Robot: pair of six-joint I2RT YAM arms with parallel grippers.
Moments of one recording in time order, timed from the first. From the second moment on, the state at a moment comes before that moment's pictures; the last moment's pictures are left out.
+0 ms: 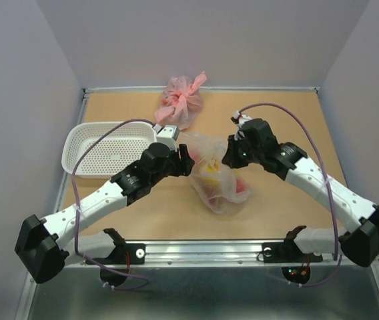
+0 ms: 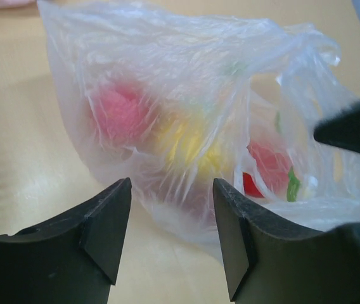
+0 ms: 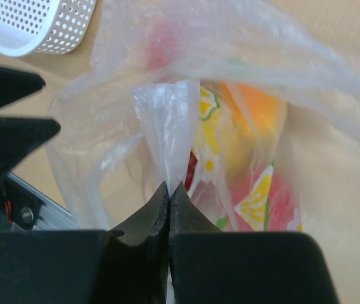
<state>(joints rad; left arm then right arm) -0.80 1.08 0.78 -0.15 -0.17 -0.53 0.66 1.29 1.18 -0.61 -0.08 0.41</state>
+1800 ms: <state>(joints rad) -0.51 1.59 1.38 -0.08 0.22 -0.78 0.66 0.76 0.94 -0.38 0.46 0.47</state>
